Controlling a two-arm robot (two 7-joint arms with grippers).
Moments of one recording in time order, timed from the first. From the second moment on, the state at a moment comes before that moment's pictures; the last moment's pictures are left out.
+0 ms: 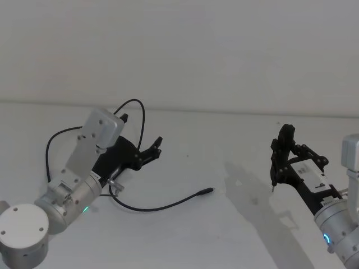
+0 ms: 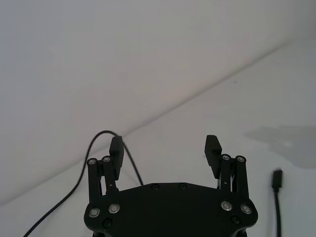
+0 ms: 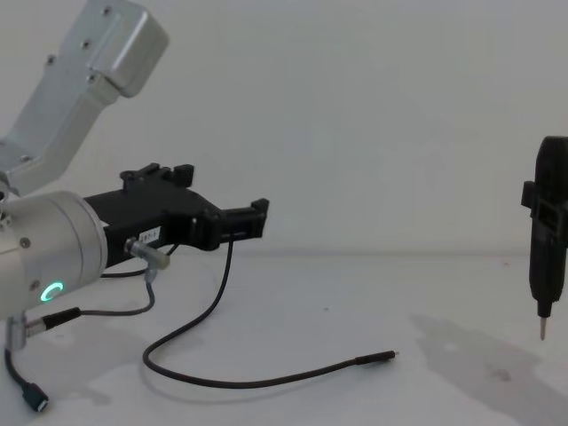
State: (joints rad) left arm -0.25 0.42 0.48 -1.66 -0.20 0.05 -0.10; right arm -0.01 0.34 -0.23 -1.77 0.29 0.03 0.07
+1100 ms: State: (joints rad) left arm -0.41 0.55 0.63 -1.66 -0.15 0.26 -0.51; right arm -0.01 0.34 -0.23 -1.77 0.29 0.03 0.07
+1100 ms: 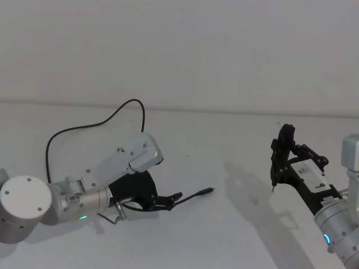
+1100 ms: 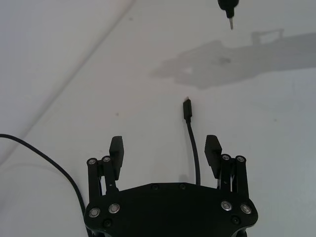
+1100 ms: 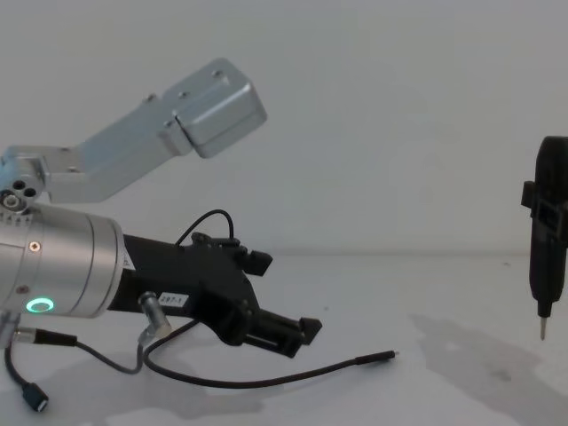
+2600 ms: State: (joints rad) left arm -0.49 0.47 0.67 -1.53 -0.08 0.36 -0.58; right arm -0.01 0.34 -0.23 -1.77 0.29 0.03 0.07
